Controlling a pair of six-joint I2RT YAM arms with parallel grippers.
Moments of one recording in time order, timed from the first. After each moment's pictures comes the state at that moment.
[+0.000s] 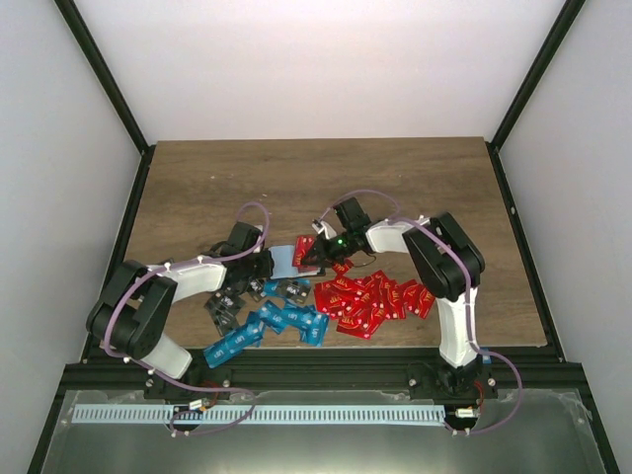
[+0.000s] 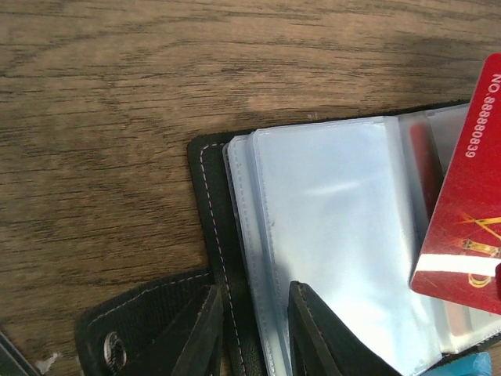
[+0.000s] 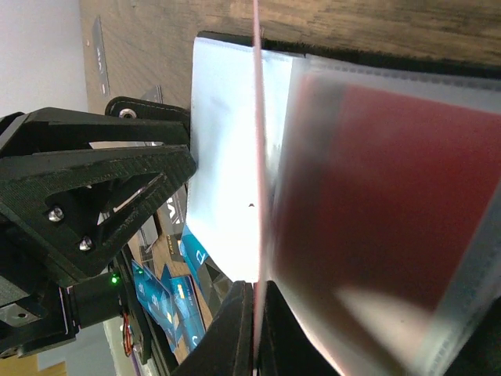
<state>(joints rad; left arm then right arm) -0.47 1.55 0.65 -0.06 0.08 -0.50 0.57 2.04 1.15 -0.10 -0.86 0.54</state>
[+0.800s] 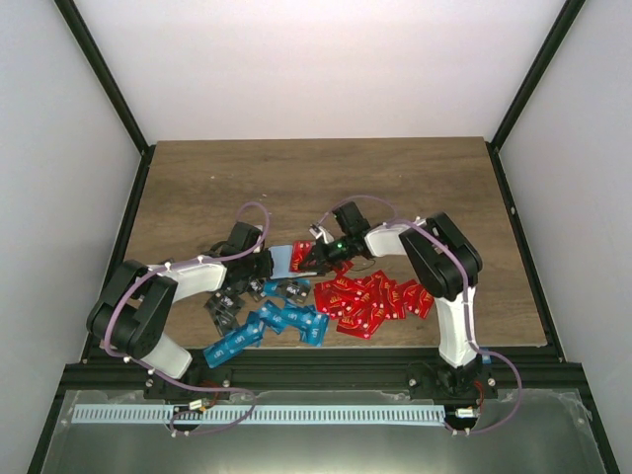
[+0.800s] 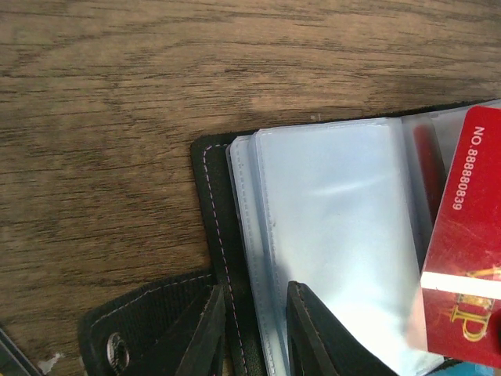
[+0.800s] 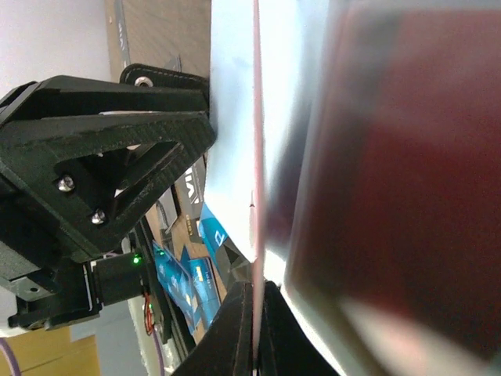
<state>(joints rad) -0.47 1.55 0.65 -0.06 0.08 -0.51 0.58 2.05 1.12 -0.02 -0.93 0.58</state>
